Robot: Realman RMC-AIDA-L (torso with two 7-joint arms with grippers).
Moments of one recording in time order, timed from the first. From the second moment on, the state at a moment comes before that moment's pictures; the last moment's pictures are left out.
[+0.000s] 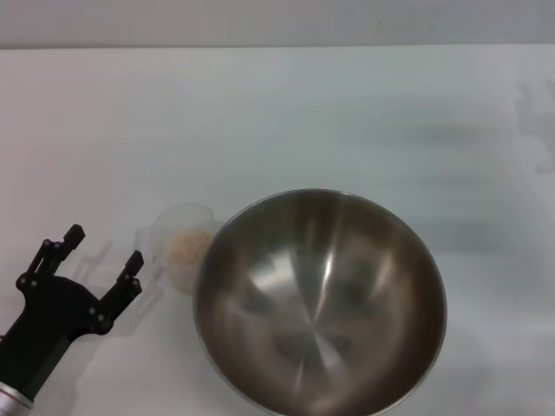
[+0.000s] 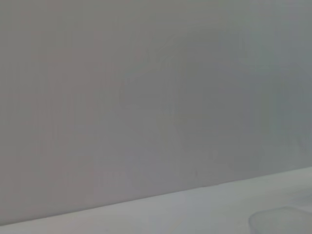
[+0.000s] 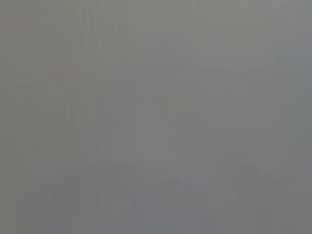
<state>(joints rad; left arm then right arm) -0.13 -2.07 -0.32 -0.15 2.29 1.47 -0.12 0.46 2.02 -2.09 -0.16 0.74 -1.34 0.26</state>
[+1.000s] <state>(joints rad) -0.19 -2.08 -0.35 -0.15 2.28 1.36 -0.12 0.46 2.02 -2.09 -0.16 0.74 -1.35 0.27</state>
